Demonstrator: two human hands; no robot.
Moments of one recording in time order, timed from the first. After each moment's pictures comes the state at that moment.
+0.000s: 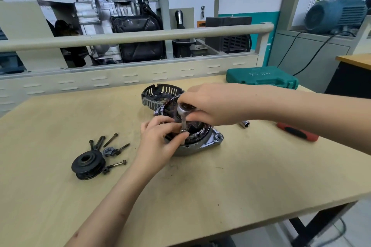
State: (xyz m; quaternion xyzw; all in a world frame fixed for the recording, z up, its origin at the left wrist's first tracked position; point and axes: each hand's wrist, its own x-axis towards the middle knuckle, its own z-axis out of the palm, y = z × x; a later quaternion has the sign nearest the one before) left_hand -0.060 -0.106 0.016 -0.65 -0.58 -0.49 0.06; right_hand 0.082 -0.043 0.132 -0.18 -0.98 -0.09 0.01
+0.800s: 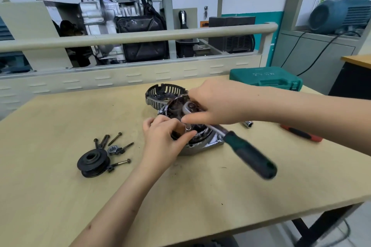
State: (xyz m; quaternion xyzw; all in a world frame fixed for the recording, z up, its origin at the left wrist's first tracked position) left_hand -0.056 -0.103 0.016 -0.62 -0.60 -0.49 0.10; right_hand 0.078 -0.053 0.134 -0.20 -0.97 -0.12 0.05
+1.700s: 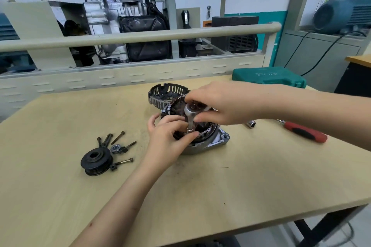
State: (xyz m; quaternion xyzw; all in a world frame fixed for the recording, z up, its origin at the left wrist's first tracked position) left_hand -0.059 -0.101 0.014 -0.63 -0.59 -0.50 0.06; right_hand 0.085 -0.046 0.134 -0.18 -0.98 -0.07 0.02
